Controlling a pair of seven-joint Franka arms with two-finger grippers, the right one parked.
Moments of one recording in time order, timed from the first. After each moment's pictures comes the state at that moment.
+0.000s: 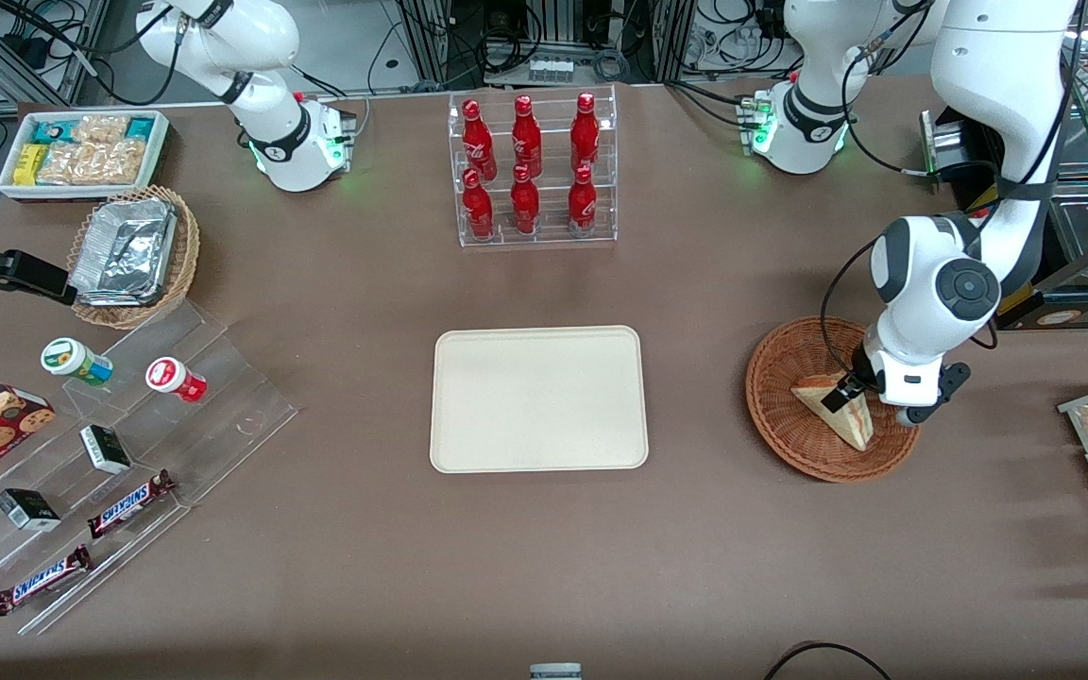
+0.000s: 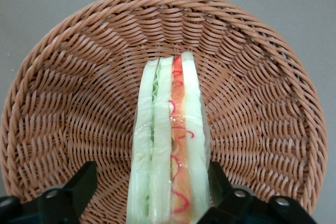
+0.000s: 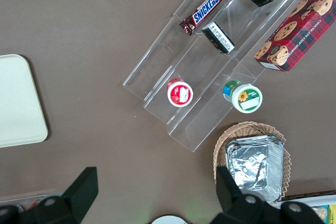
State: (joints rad) arm -0.12 0.29 0.04 -2.22 0.02 2.54 -0.78
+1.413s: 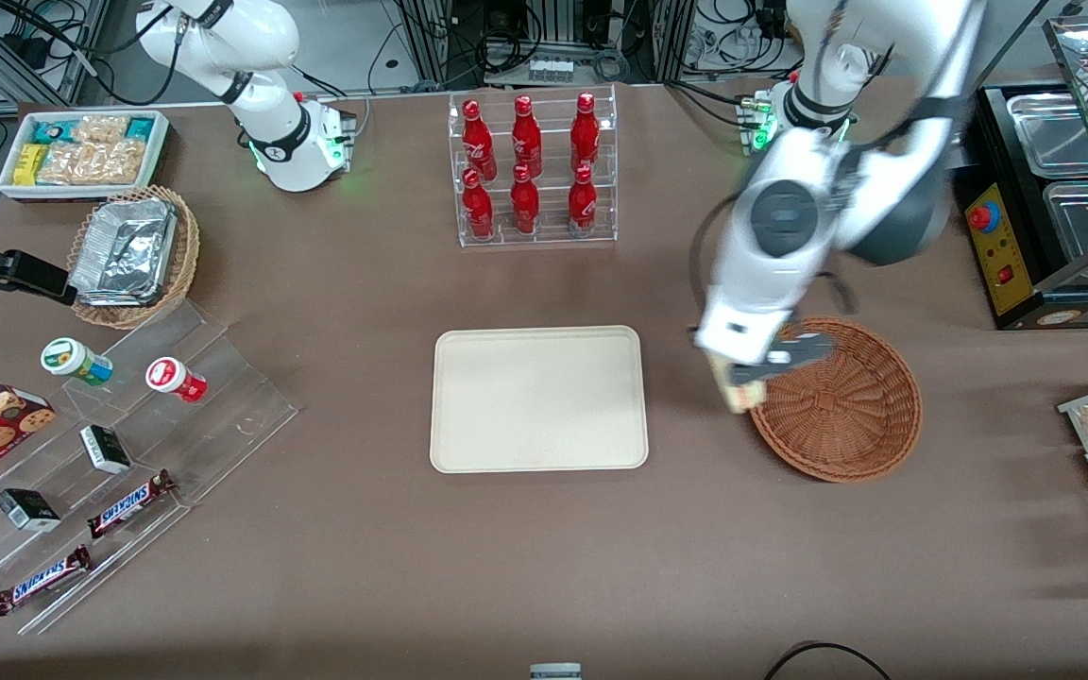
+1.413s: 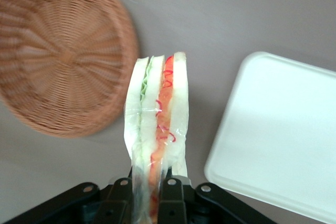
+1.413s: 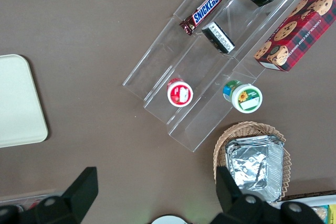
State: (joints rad) arm -0.57 0.30 0.01 -1.72 0.07 1.90 -0.87
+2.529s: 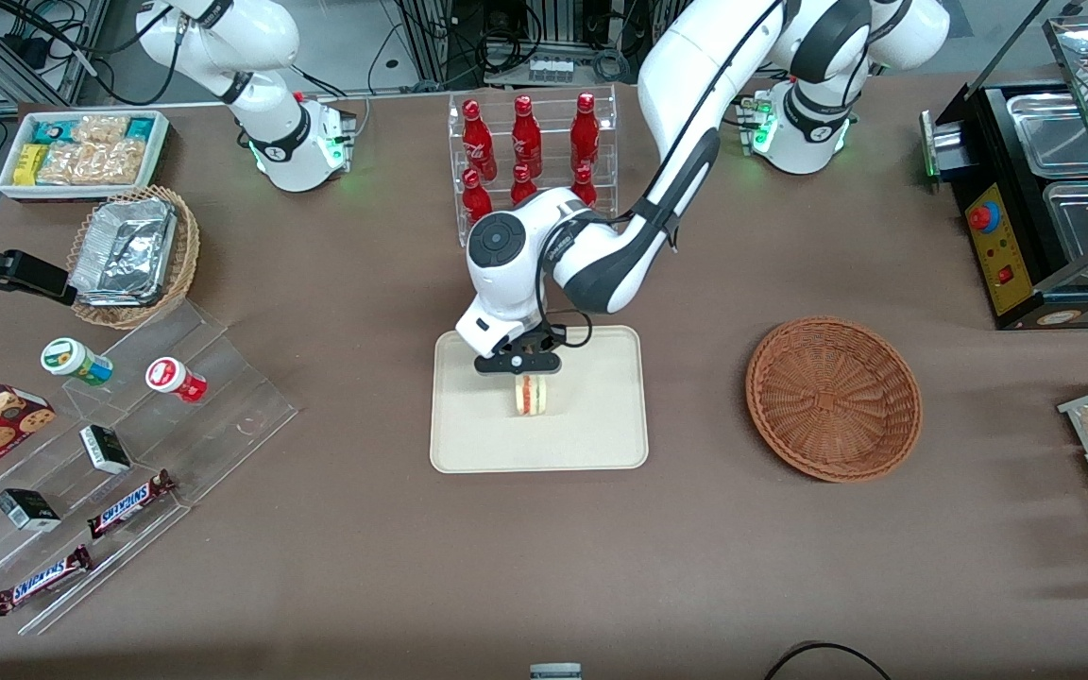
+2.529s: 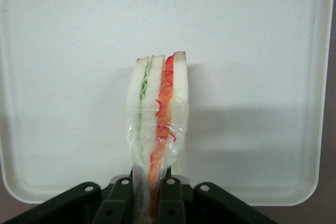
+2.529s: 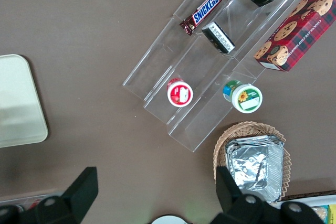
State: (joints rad) arm -0.85 0.81 -0.02 -1.30 0.07 2.10 -0.90
